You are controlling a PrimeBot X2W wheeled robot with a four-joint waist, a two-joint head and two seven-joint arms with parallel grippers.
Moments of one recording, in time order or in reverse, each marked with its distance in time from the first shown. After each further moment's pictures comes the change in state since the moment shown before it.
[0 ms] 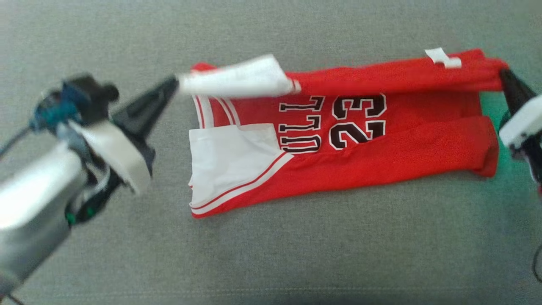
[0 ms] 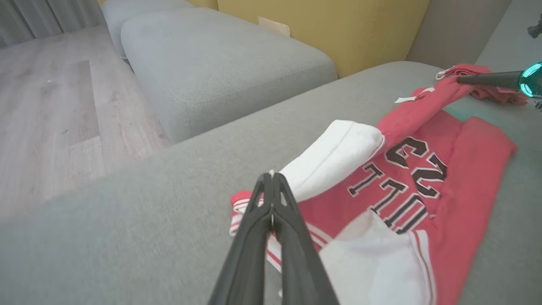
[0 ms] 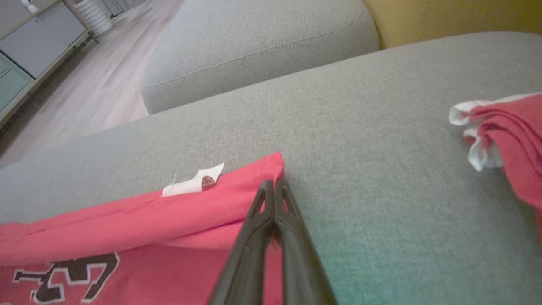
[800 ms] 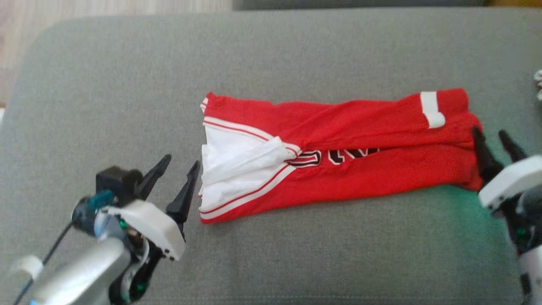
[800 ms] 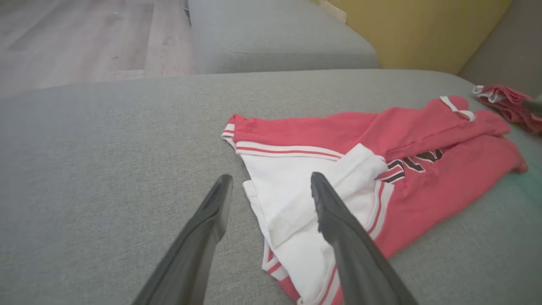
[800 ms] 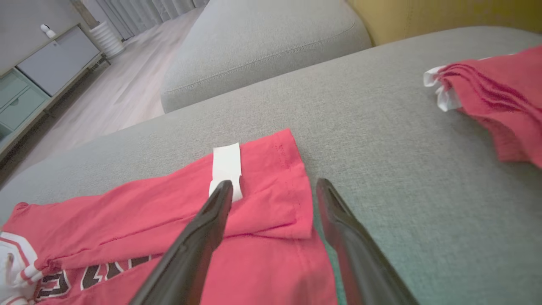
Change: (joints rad) left arm 0.428 -0.099 0.159 -0.112 -0.011 0.275 0.000; right arm 0.295 0.109 -0.155 -0.173 -0.104 0.000 -0.034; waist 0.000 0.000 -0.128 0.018
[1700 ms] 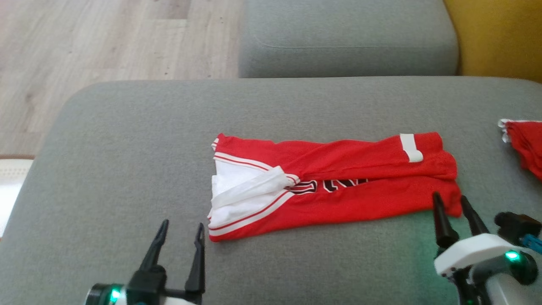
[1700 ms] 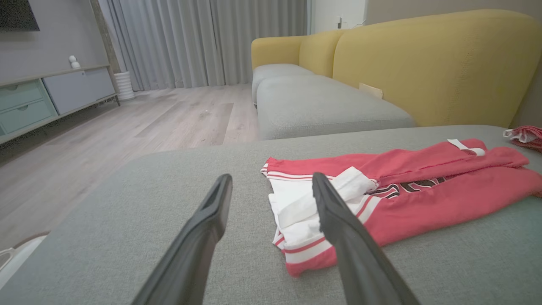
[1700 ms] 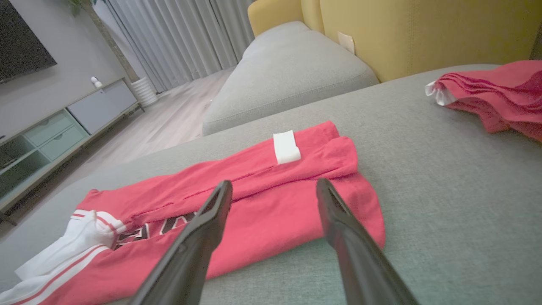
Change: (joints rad) left arm 0.643 -0.383 0.560 -0.147 0.755 0.049 0.000; right arm 0.229 0.170 0.045 0.045 -0.131 0.000 -0.314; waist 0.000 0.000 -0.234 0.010
